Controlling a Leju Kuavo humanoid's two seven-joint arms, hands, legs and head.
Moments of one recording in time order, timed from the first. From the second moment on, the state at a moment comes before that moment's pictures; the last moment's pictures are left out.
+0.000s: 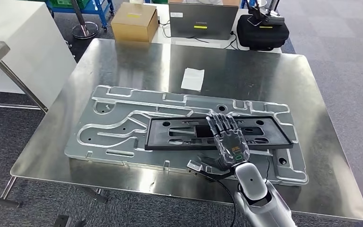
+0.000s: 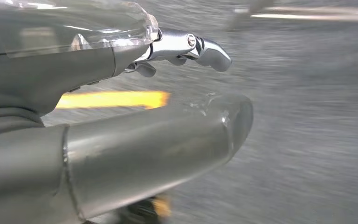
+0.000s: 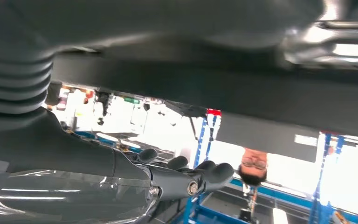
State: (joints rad) left arm -0.13 -0.06 1.26 -0.29 -1.12 -0.25 -0.58; right arm -0.33 0.01 0.44 -1.32 1.57 -0.39 0.09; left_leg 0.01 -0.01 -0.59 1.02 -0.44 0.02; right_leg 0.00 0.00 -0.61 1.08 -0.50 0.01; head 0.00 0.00
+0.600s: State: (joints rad) left arm -0.16 -0.12 1.25 -0.33 -1.10 -0.27 -0.60; right arm -0.35 0.04 0.43 -1.27 1.57 -0.38 0.09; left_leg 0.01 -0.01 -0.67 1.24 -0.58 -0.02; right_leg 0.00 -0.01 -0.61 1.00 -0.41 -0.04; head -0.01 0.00
